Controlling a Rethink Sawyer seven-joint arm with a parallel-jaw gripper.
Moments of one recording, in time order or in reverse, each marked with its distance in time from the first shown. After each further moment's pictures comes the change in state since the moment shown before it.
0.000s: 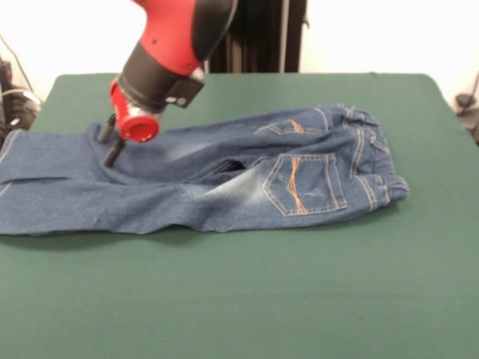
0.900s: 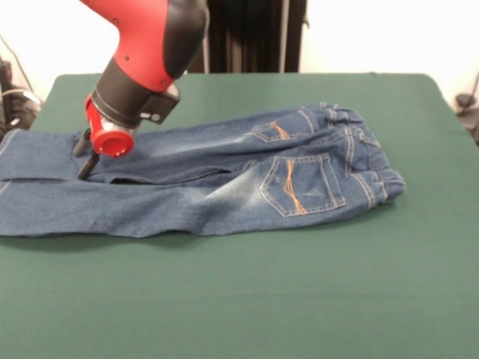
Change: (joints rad) arm -0.033 0.051 -0.023 -0.055 0.015 -0.036 0.000
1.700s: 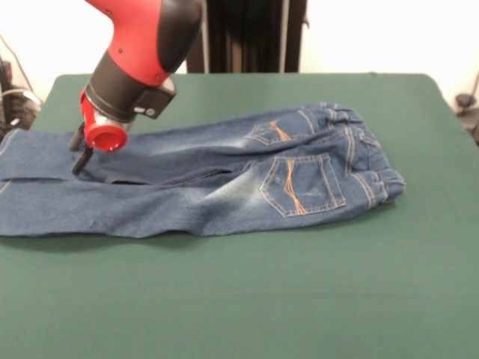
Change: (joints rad) arm -0.005 -0.037 -0.001 -0.011 0.000 0.073 0.000
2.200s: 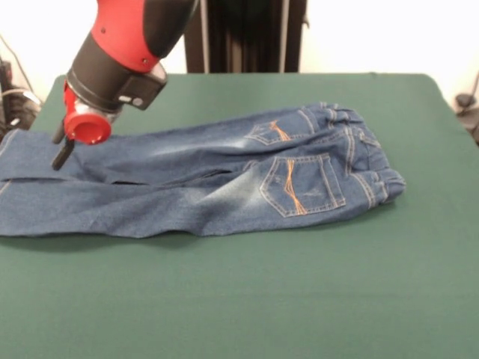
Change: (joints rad) arm -0.008 -0.058 0.000 -0.076 0.000 0.105 0.000
